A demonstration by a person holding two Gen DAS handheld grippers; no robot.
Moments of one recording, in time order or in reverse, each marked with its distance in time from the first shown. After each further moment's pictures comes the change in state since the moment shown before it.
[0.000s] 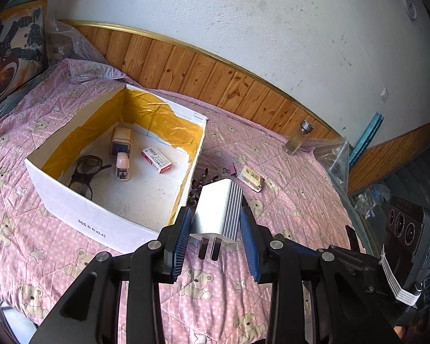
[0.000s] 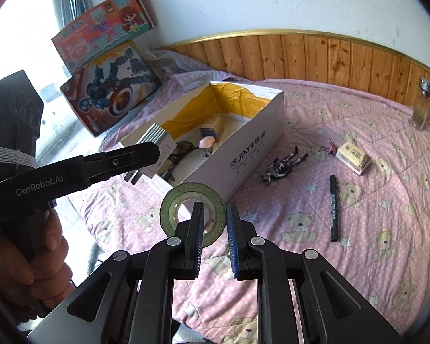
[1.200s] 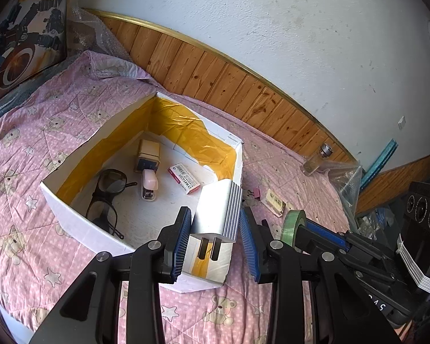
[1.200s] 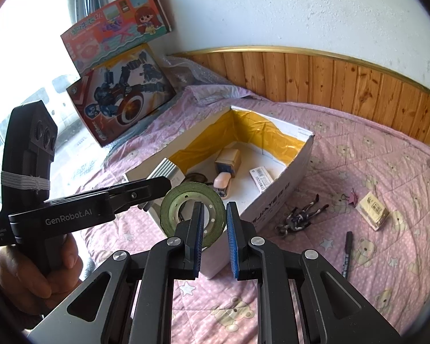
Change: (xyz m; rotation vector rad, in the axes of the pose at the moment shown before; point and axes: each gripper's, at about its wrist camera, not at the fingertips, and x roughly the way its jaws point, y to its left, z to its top) left arm 0.015 0.058 0.043 -0.104 -0.013 0.036; right arm 0.042 0.017 0.079 -0.089 -0.016 0.038
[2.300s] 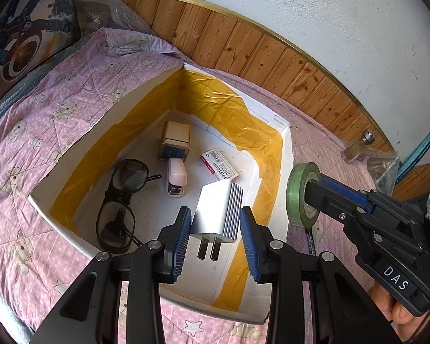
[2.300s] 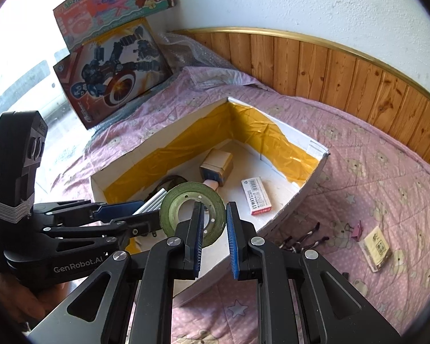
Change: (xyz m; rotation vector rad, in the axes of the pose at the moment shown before) left arm 0.068 0.019 0.019 -0.015 0.139 0.183; right arm 0.084 -0.024 0.041 -0.104 0.116 -0.008
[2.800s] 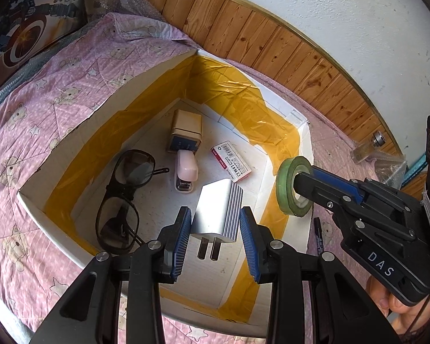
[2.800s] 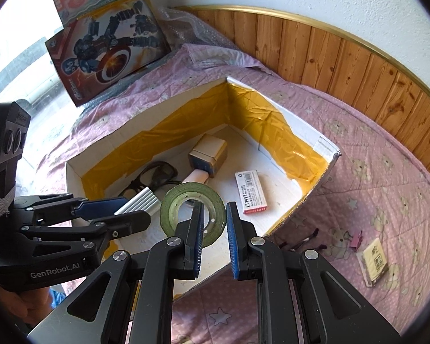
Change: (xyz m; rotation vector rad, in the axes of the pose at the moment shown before) left arm 0.022 0.014 0.004 -0.050 0.048 0.012; right arm 0.040 -0.009 0.008 -0.059 0.101 -0.022
